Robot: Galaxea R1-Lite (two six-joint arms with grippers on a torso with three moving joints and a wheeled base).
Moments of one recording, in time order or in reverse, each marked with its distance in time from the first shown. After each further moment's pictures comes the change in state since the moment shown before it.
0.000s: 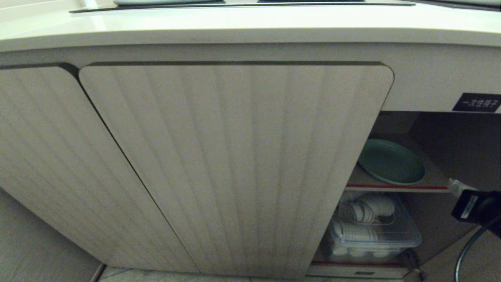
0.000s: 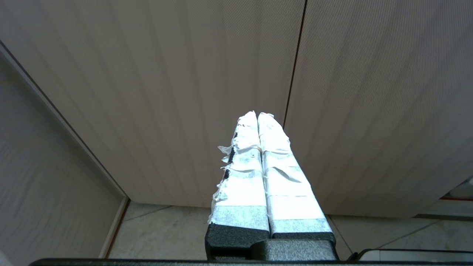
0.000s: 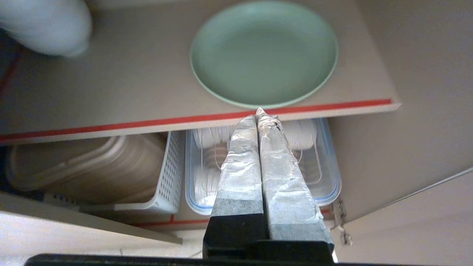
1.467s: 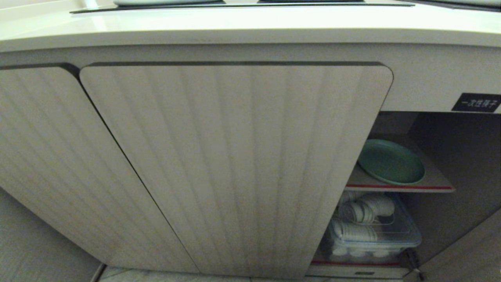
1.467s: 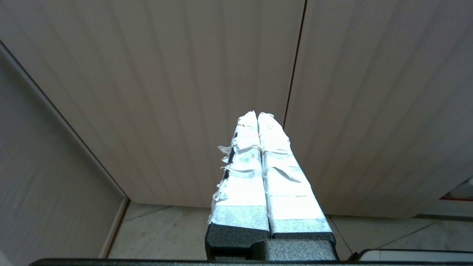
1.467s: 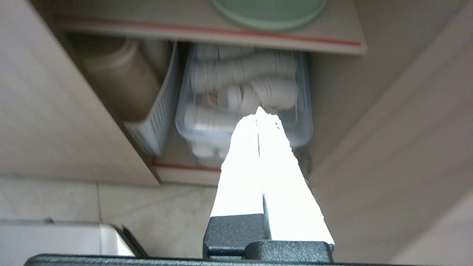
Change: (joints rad) left arm 0.000 0.000 0.000 0.000 0.000 0.000; right arm 0.029 -0.855 0.213 0.634 0.026 -0.180
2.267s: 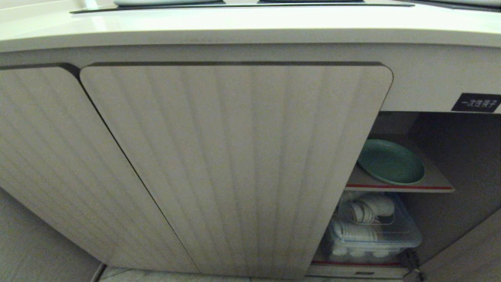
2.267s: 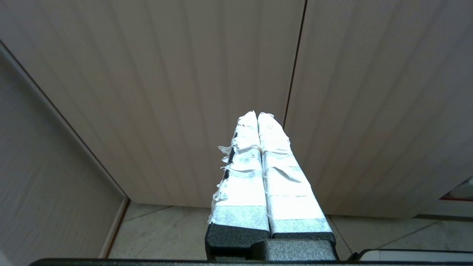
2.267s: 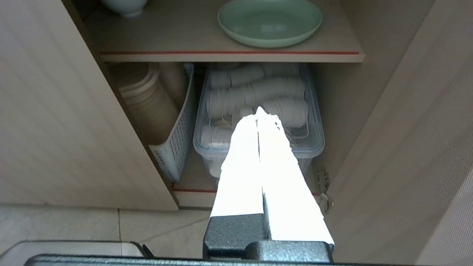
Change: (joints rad) left arm 0.000 0.000 0.000 0.000 -0.001 0.000; right arm -0.013 -0.426 -0.001 0.266 0.035 0.085
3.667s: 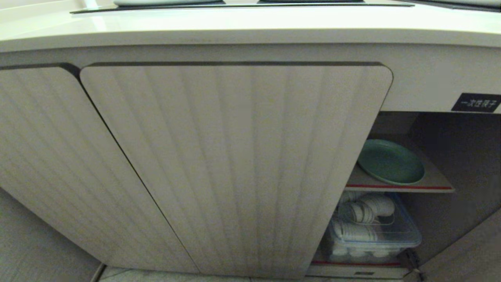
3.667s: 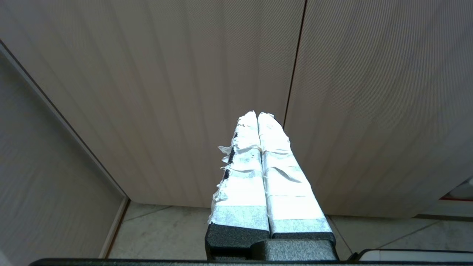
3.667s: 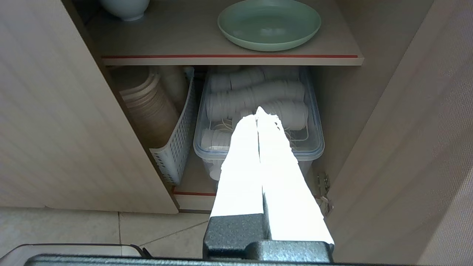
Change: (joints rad) left arm 0.000 0.000 0.000 0.000 0.000 0.000; right arm 0.000 -0.015 0.001 -0.001 -0.001 0.001
